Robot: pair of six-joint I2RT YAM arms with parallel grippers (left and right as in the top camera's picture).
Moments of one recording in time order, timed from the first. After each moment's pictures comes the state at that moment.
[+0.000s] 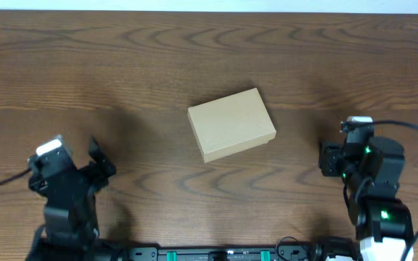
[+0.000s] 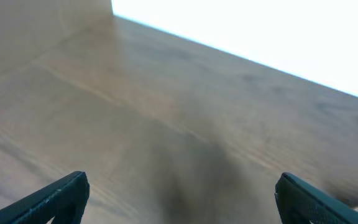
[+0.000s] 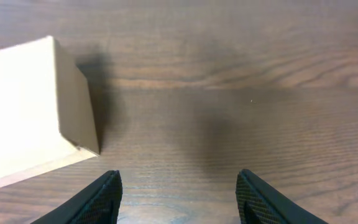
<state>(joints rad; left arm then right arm) -0.21 0.41 0.67 -0.71 -0.50 -0.35 -0.11 0.70 0.63 -0.61 -0.11 -0.03</state>
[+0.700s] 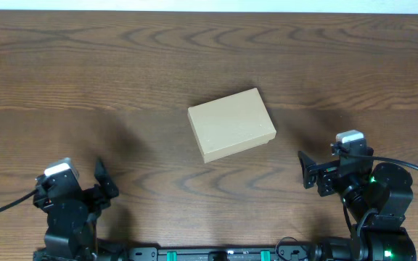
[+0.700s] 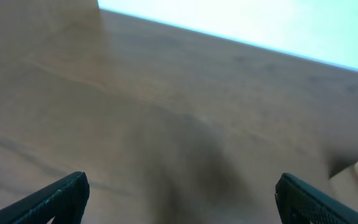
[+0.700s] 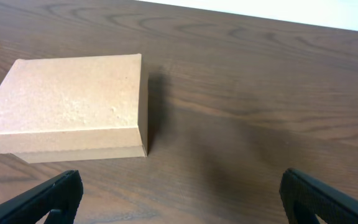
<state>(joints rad) -0.22 0.23 0.59 -0.85 -0.45 -0.30 -0.08 0.49 0.63 -0.68 -0.29 -0.15</state>
